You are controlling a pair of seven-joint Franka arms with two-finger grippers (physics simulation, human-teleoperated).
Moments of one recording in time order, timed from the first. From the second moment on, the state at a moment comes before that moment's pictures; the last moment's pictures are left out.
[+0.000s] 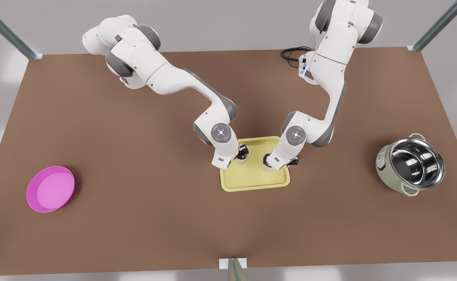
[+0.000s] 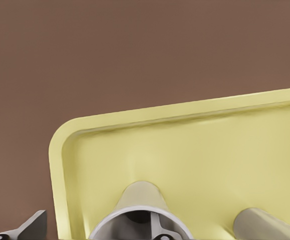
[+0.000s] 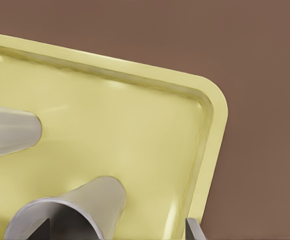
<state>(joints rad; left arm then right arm) -0.46 0.52 -0.02 -1.89 0.02 2.45 -0.43 0.61 0.87 0.22 -1.22 -0.05 2.15 0.46</state>
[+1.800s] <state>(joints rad) -0.16 0.20 0.19 -1.57 -0.24 2.08 0.08 -0.02 0.78 0.20 -1.23 -0.08 1.82 -0.05</state>
